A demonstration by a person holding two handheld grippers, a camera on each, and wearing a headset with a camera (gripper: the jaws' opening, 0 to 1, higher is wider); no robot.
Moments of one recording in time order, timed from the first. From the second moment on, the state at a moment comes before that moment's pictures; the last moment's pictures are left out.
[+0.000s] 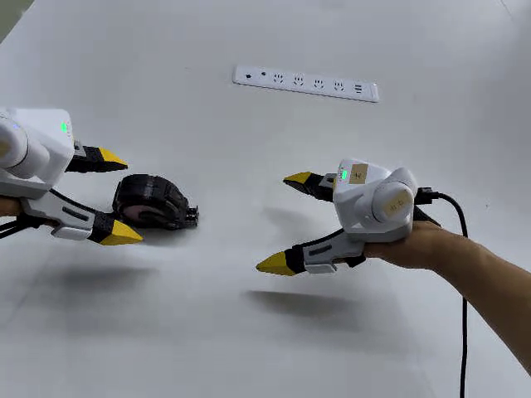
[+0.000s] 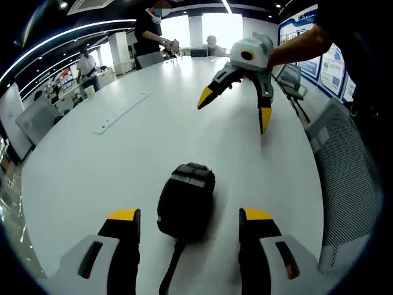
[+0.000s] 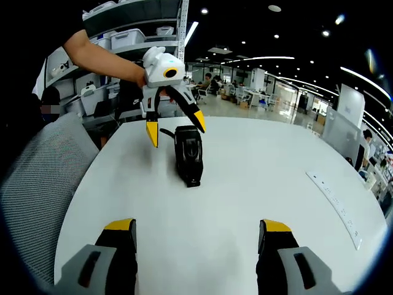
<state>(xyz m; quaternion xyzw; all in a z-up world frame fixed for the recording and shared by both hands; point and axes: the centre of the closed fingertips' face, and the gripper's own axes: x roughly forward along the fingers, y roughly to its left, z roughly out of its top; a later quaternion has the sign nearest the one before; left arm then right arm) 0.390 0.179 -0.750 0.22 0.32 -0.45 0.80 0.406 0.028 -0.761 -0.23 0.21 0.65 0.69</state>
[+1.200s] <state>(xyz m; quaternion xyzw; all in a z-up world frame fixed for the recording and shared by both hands) 0.397 0.175 -0.768 0.27 0.35 -0.49 0.75 0.404 0.090 -0.779 -0.27 0.18 0.71 0.62</state>
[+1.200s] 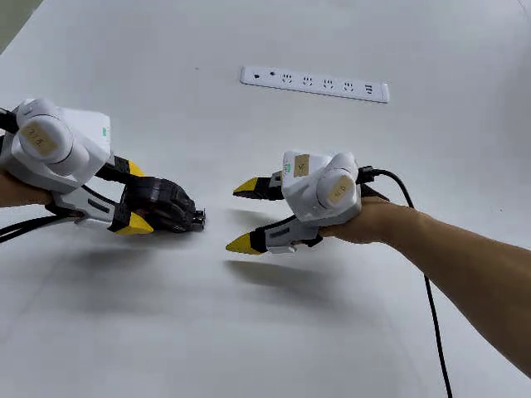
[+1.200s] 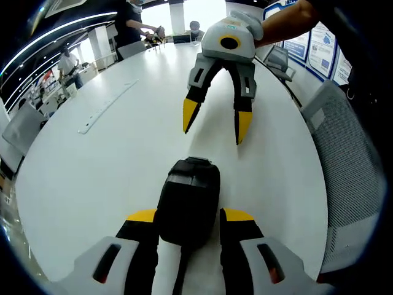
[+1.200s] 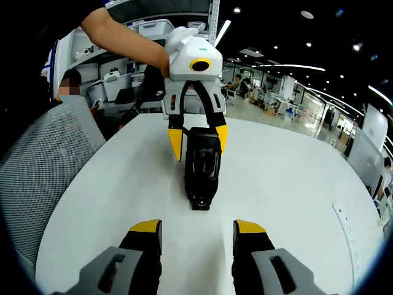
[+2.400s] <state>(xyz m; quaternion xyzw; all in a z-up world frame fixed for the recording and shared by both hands) 0.398 0.180 -0.770 0.28 0.35 -0.52 0.73 0.403 0.129 -0.802 -0.28 0.19 0.72 0.61</state>
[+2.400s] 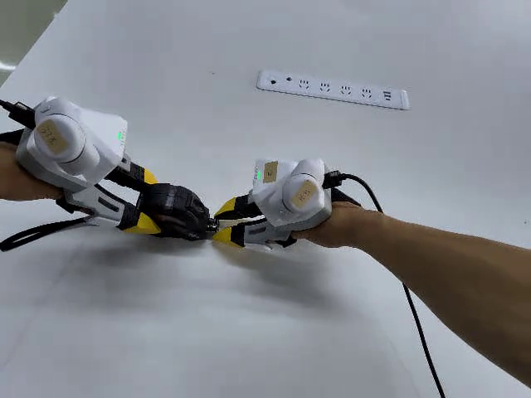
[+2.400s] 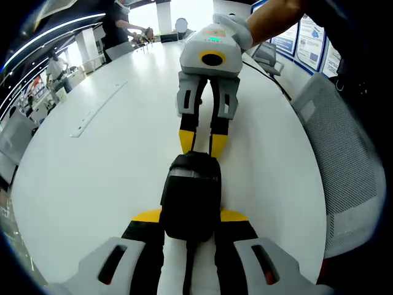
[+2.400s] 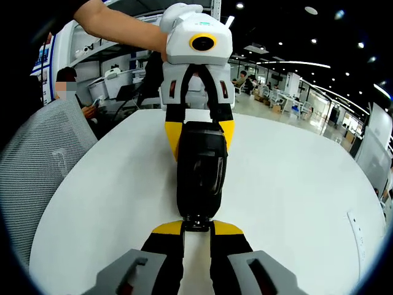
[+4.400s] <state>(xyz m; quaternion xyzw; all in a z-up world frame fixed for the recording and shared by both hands) 0.397 0.181 -0.771 0.27 0.36 -0.52 0.72 0.405 0.113 -0.805 -0.28 0.19 0.72 0.61</state>
